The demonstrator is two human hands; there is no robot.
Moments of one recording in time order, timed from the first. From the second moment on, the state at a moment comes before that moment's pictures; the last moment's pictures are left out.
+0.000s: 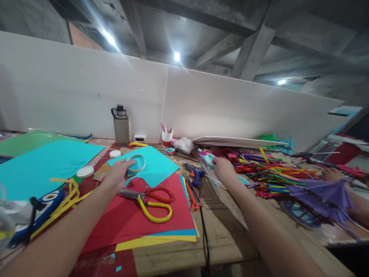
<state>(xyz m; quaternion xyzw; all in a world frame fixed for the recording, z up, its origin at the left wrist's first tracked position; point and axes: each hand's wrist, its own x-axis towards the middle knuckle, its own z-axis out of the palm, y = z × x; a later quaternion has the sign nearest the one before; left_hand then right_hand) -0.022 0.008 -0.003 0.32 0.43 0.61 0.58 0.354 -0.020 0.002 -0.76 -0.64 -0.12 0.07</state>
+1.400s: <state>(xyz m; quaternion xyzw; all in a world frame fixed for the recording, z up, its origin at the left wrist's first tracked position) -0.019 0.003 -0.018 0.37 0.32 0.55 0.67 0.159 -0.010 -0.006 -0.36 -0.87 0.01 0.33</state>
